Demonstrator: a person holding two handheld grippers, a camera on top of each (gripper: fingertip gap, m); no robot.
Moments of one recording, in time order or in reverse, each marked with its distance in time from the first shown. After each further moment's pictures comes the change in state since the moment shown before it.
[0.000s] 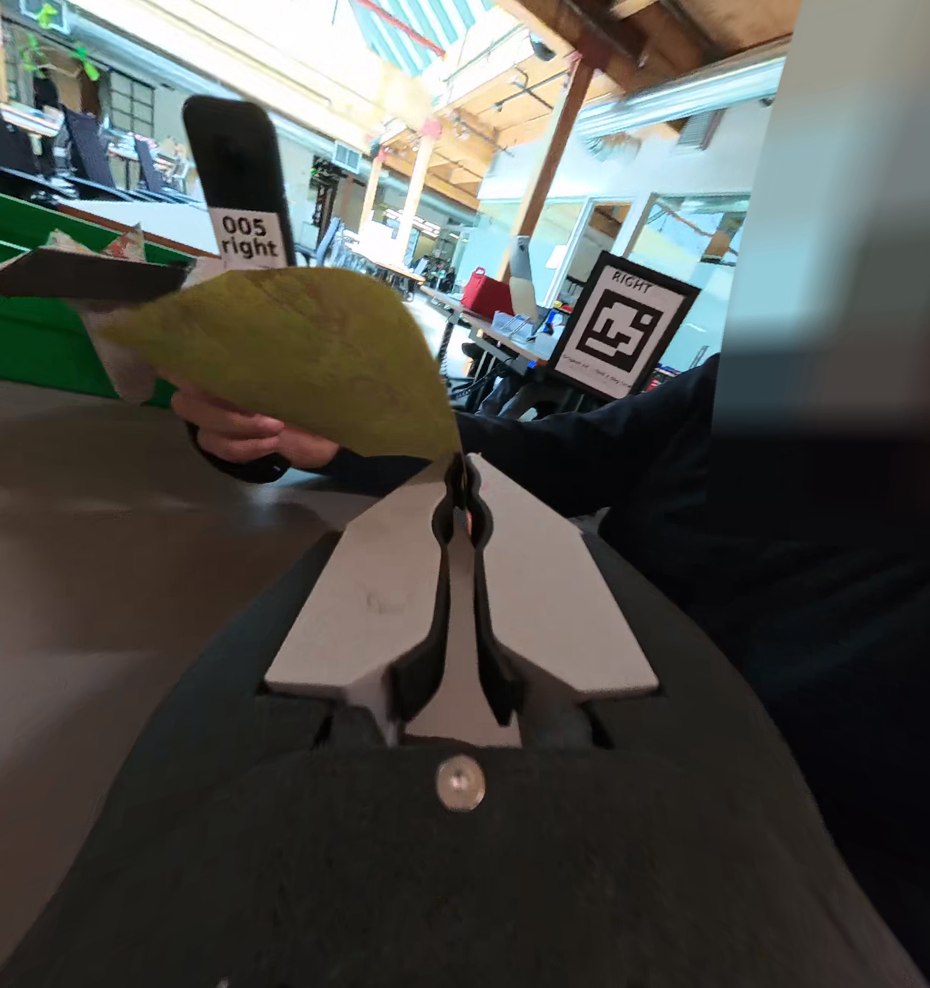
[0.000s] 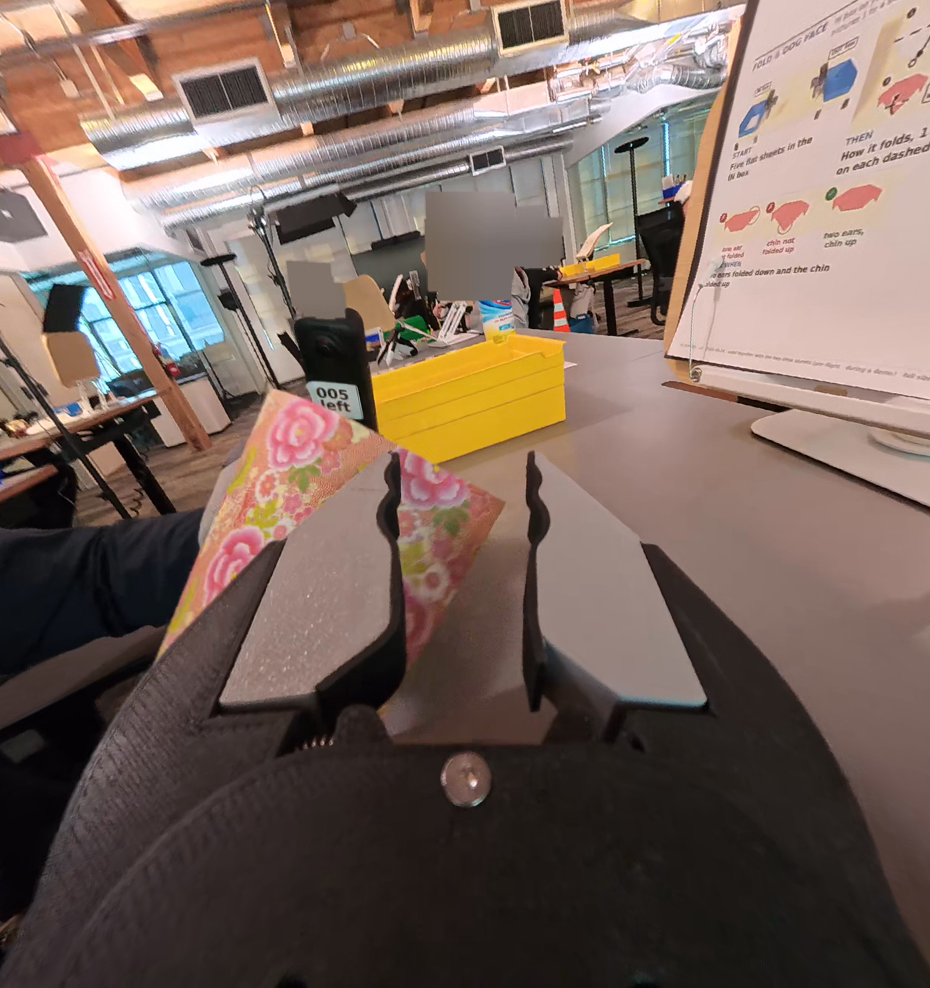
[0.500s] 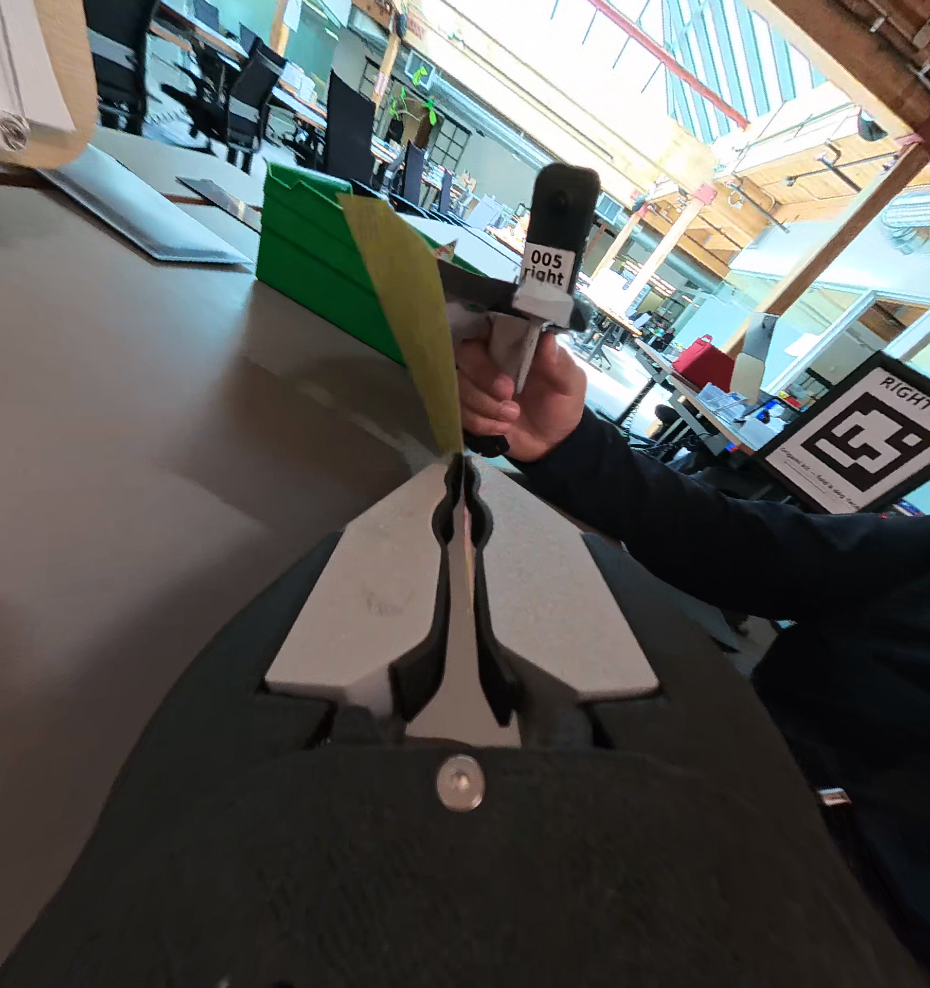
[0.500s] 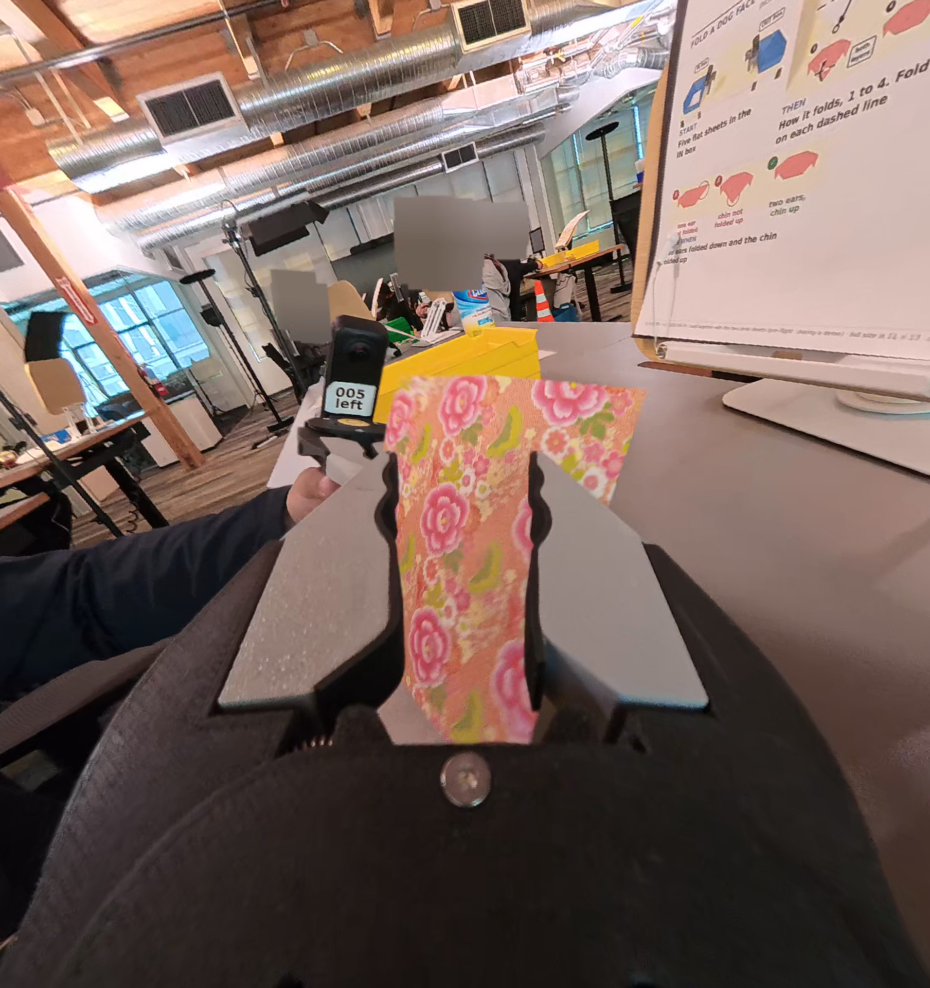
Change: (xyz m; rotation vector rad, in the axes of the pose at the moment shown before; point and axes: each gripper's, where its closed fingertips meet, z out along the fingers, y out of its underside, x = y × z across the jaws) left arm -0.091 -0.003 -0.054 0.073 -0.488 -0.141; right arm 0.019 0.004 -0.008 -0.013 0.053 0.047
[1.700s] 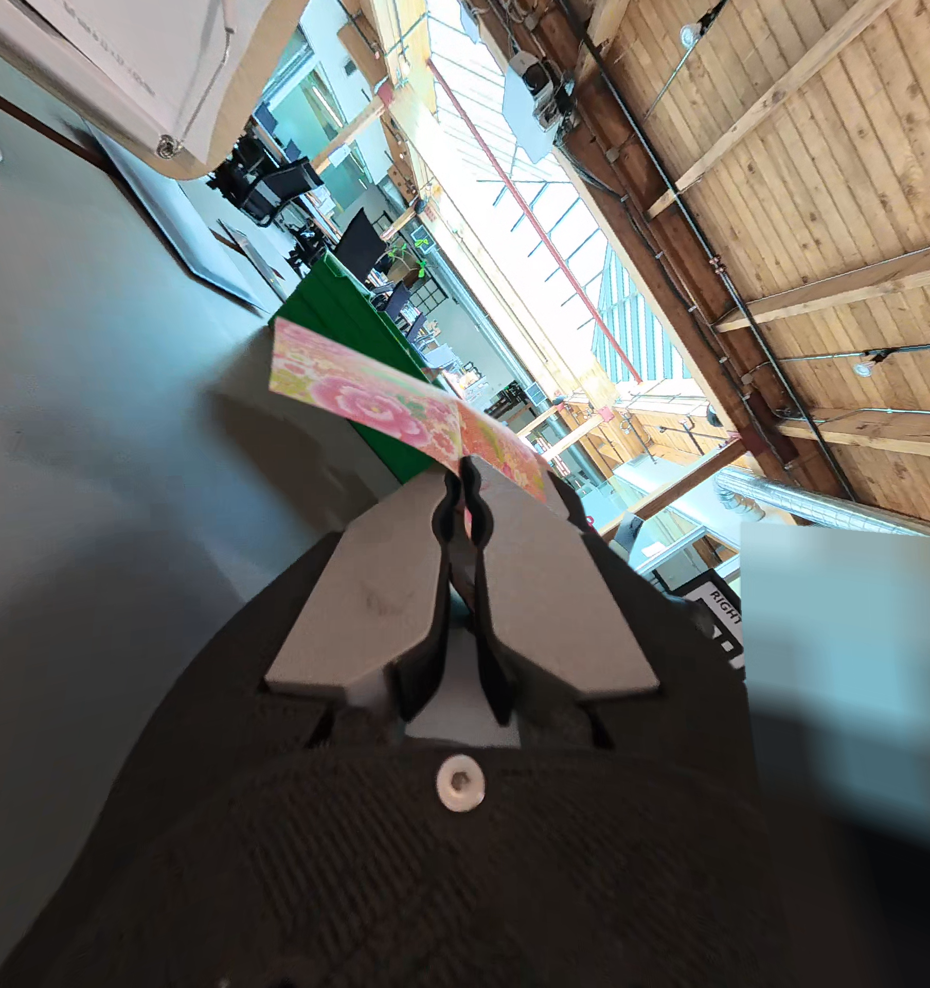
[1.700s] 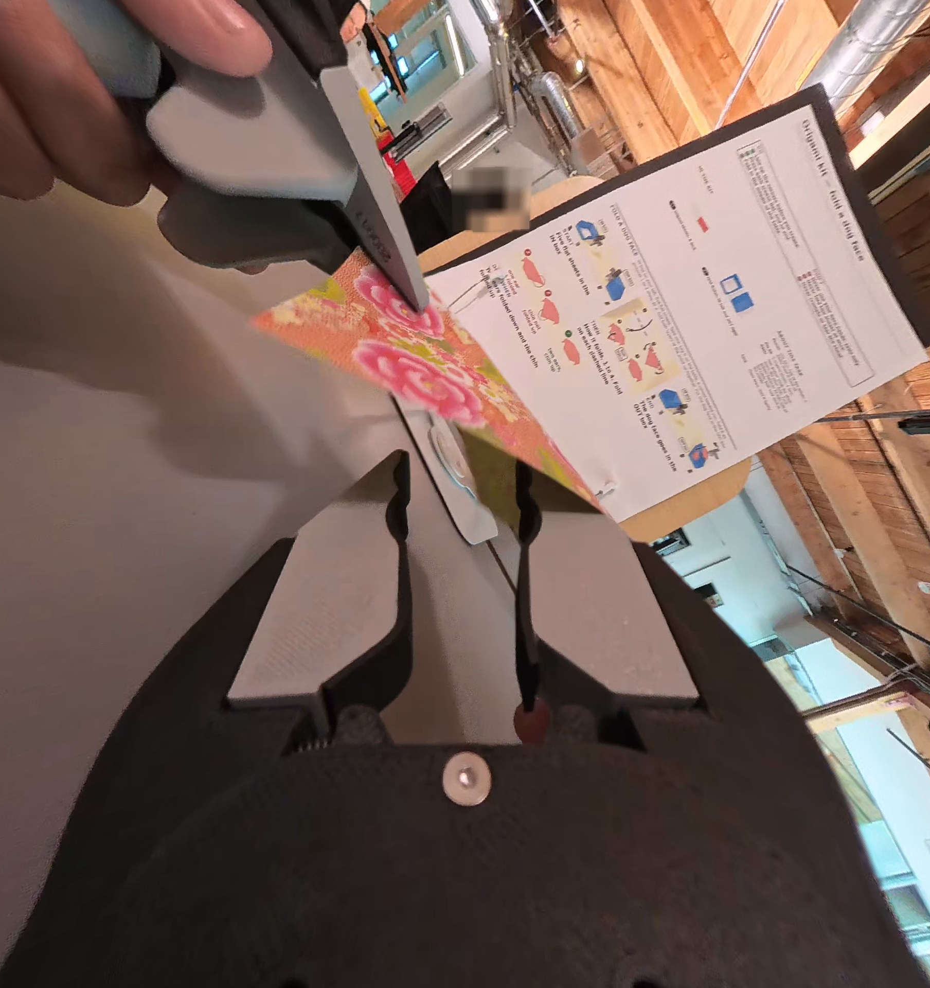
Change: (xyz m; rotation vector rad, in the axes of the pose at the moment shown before) left arm -0.023 -0.032 -0.018 0.272 0.050 -0.406; right arm 0.000 0.039 0.039 -0.315 0.743 -1.327
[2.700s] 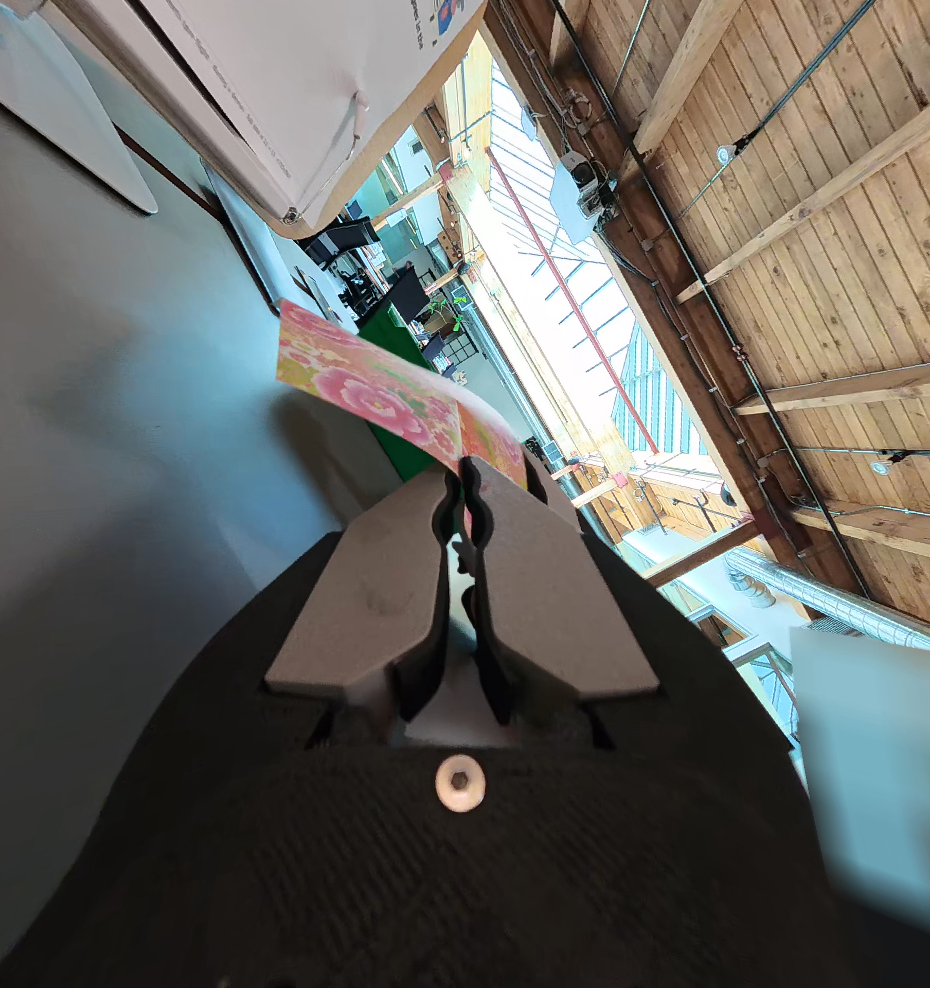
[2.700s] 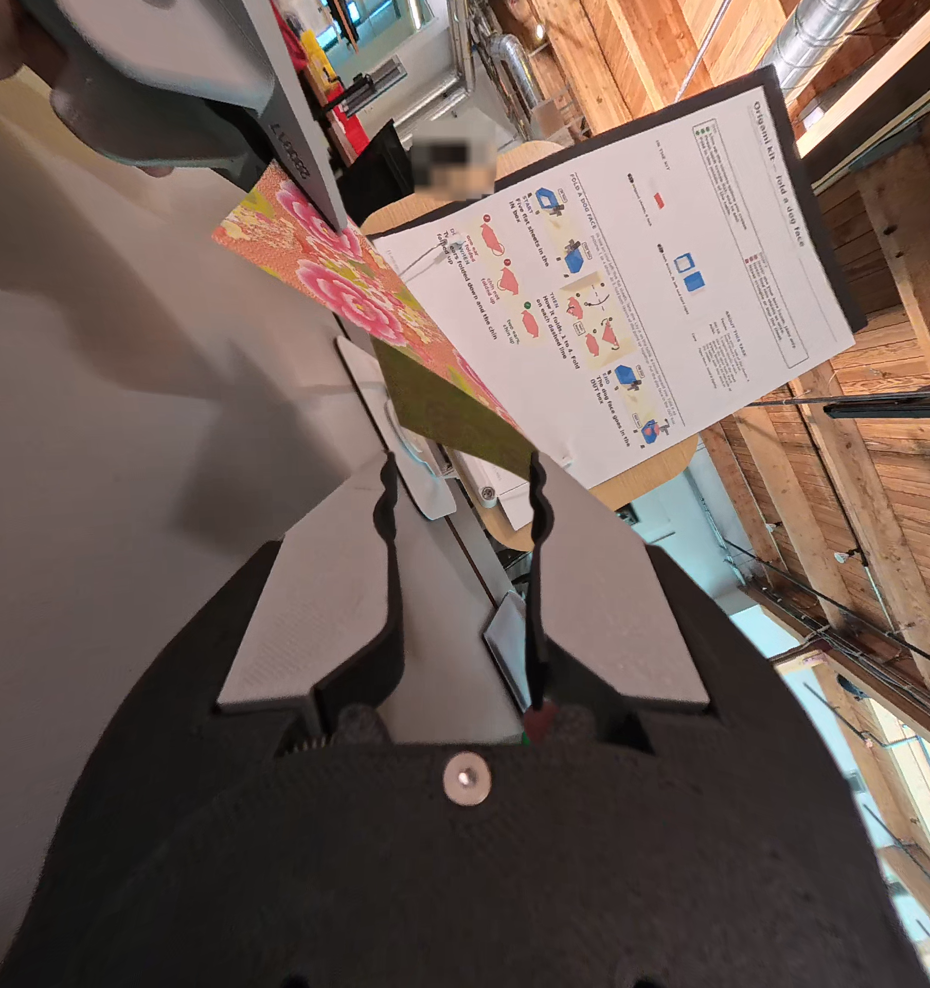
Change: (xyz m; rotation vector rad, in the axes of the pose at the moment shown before) left arm -0.023 -0.023 -0.021 0.112 -0.087 -0.094; right arm 0.016 0.014 -0.002 -0.055 0.078 -0.048
